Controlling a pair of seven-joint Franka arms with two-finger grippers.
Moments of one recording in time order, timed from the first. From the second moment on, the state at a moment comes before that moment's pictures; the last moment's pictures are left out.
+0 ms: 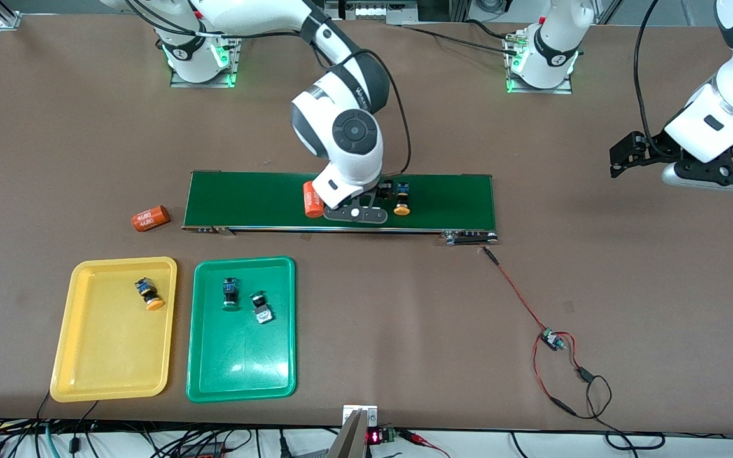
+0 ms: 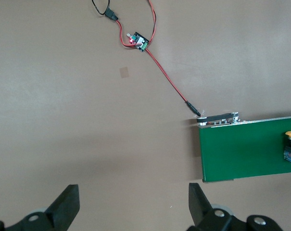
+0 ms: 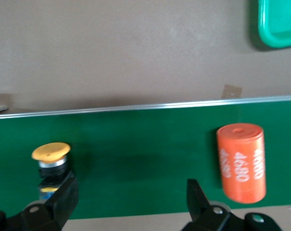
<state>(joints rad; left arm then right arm) -0.01 -0.01 -0.08 -1.70 0.00 1.71 0.01 0.83 0.72 -0.07 -1.28 0.11 1.92 0.84</state>
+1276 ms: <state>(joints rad) -0.01 -0.01 -0.09 -1.70 0.00 1.71 0.01 0.88 0.79 -0.07 -1.29 0.16 1.99 0.93</state>
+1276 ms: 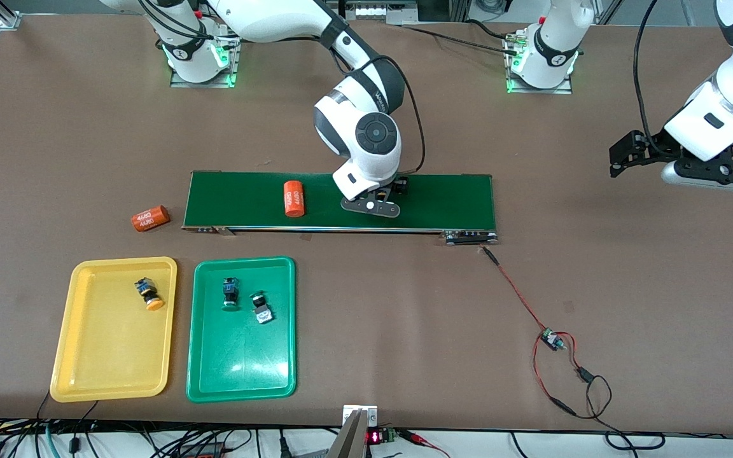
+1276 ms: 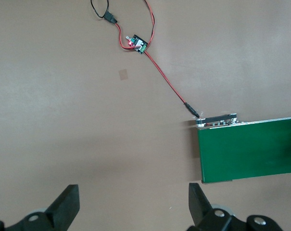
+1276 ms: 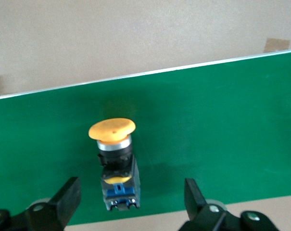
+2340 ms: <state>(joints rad) -0.01 -0.01 -0.09 -1.70 0.00 1.71 0.01 0.86 0.74 -0.10 -1.27 0.17 2.01 0.94</state>
